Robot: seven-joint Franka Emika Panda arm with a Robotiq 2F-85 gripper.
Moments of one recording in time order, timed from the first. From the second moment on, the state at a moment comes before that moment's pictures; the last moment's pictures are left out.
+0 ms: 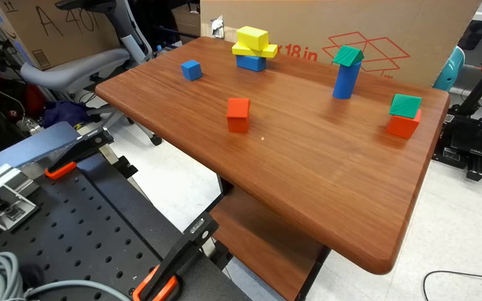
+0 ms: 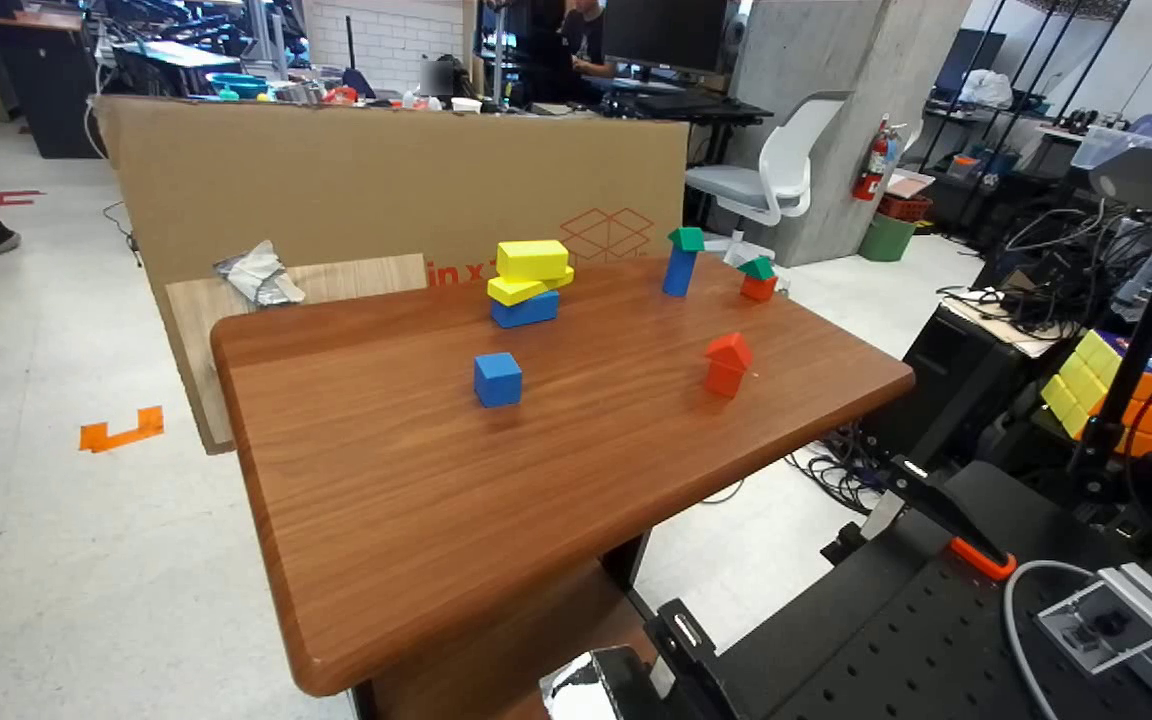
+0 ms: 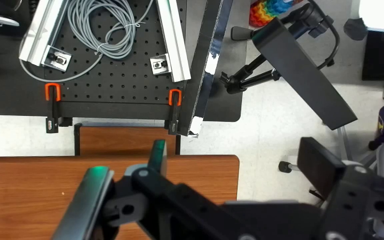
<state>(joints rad) 0.15 -0.69 0.08 -2.37 0.22 1.53 0.07</state>
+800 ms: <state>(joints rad) 0.14 -0.68 0.09 -2.38 0.22 1.55 0.07</state>
